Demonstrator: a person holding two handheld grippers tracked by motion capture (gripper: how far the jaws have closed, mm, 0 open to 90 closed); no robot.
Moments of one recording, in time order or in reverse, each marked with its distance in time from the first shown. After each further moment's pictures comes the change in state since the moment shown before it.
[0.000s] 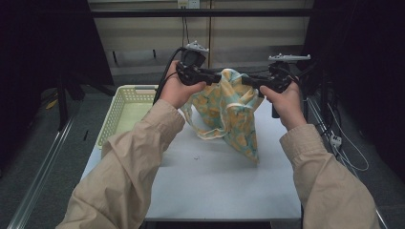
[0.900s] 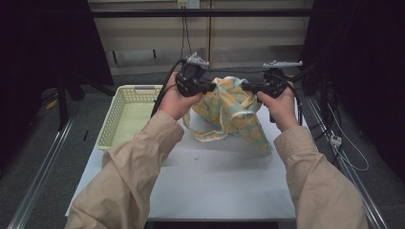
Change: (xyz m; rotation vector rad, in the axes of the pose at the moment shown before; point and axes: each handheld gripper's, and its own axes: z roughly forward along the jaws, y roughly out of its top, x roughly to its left) left arm -0.012 -0.009 -0.004 0.018 0.041 0.046; right arm -0.006 -0.013 0.014 0.053 -0.052 -0.023
